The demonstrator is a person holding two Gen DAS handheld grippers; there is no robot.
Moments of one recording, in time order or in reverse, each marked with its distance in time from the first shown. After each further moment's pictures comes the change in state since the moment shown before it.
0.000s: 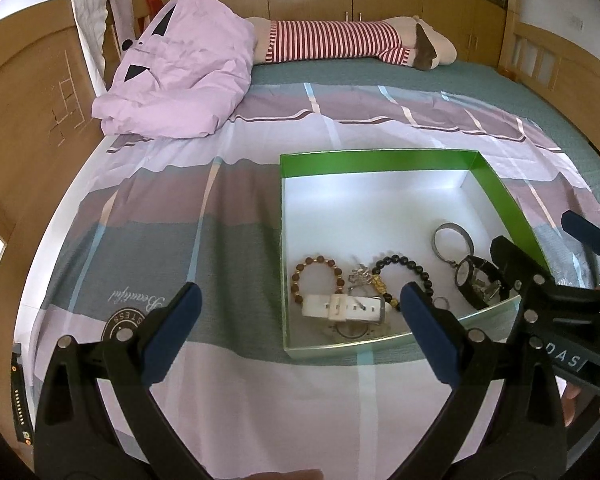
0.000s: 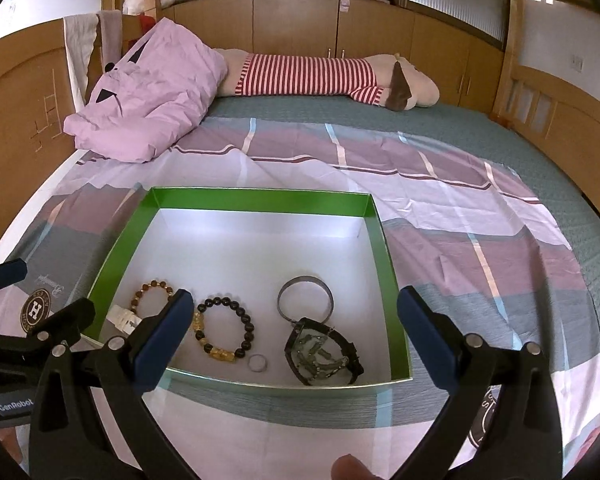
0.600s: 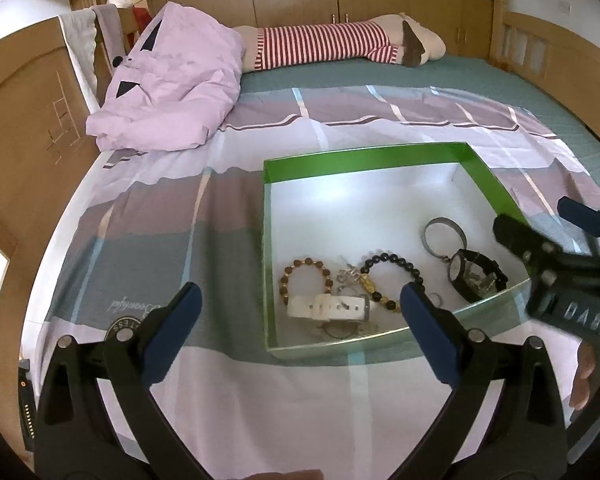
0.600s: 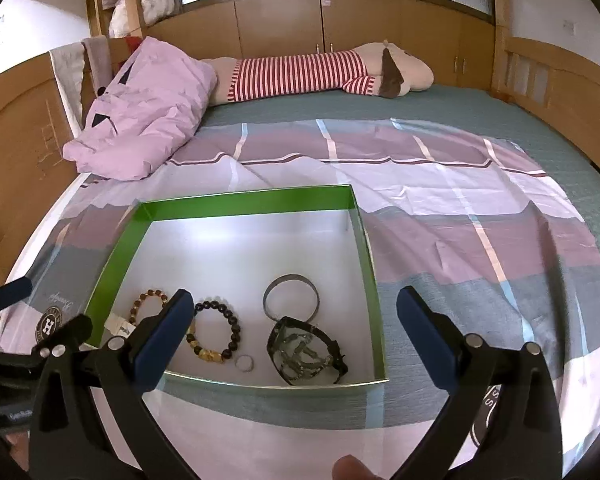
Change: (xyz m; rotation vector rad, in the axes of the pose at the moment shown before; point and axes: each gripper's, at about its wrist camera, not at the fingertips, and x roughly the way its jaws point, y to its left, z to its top) left arm -0.004 -0.017 -0.003 0.052 -0.023 0.013; right arm 0.002 -0.032 -0.003 0.094 0.010 0.071
